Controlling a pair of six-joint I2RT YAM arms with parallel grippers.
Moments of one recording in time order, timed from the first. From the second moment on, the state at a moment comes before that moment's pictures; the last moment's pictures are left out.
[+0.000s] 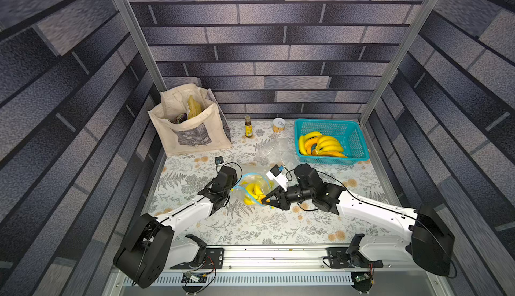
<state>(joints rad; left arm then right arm) -0.48 1.22 0.47 0.10 -0.35 -0.53 0.92 1.23 0.75 0.00 -0.61 0.45</state>
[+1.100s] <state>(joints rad) -0.50 1.02 0.29 0.18 -0.54 -0.45 0.93 1.20 0.72 0.47 -0.72 0.82</state>
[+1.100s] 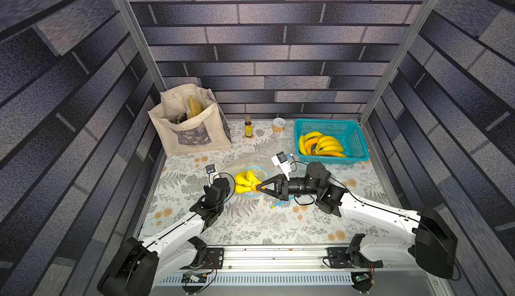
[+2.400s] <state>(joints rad) -0.09 0.54 0.24 0.05 0.06 -0.75 0.84 1.04 0.61 0.58 -0.77 0.81</state>
